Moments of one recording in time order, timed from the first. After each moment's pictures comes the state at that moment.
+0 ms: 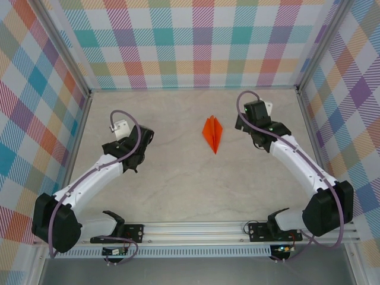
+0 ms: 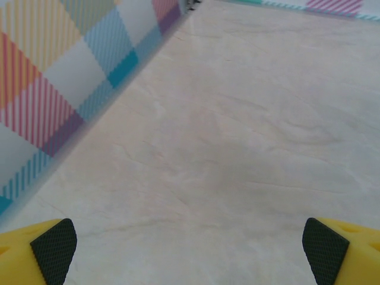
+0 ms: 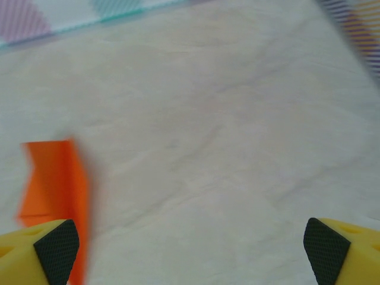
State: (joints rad) left arm -0.46 1.20 0.88 -0.65 -0.90 -0.66; right arm 0.38 1.33 1.09 -0.59 0.50 0.49
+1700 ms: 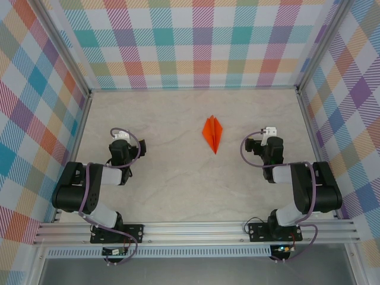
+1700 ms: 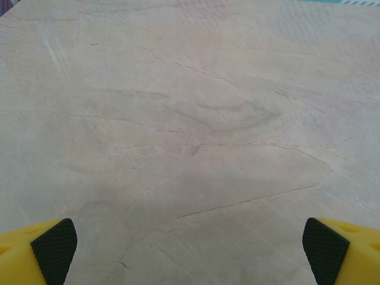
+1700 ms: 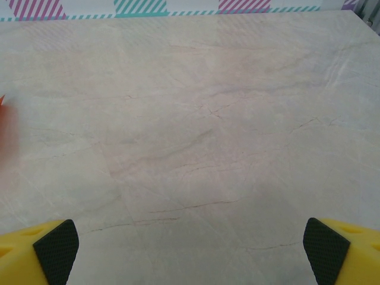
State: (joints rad) left arm -0.09 1.56 0.39 0.71 -0.18 -0.13; right arm 0.07 1.52 0.39 0.72 0.07 0.05
